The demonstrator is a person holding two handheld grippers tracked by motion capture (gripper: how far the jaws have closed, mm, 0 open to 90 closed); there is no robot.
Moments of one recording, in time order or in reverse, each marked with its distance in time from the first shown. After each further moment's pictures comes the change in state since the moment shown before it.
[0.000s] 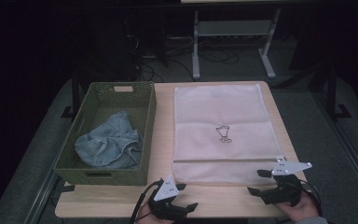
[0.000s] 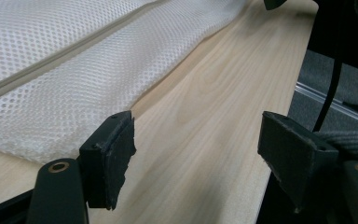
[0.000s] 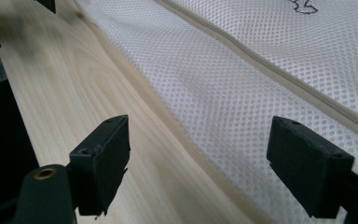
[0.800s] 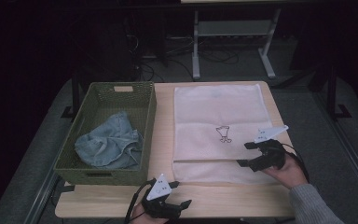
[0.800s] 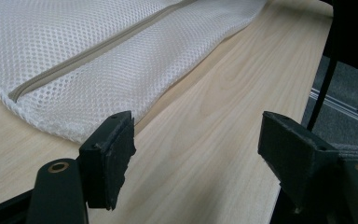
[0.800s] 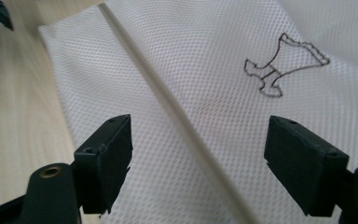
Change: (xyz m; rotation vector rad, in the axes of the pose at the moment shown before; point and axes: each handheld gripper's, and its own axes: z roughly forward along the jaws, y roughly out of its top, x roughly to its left) left arm 0.008 -0.005 -0.012 -0.015 0.050 -0.017; right arm -0.045 0.086 0.032 0.094 0.030 -0.146
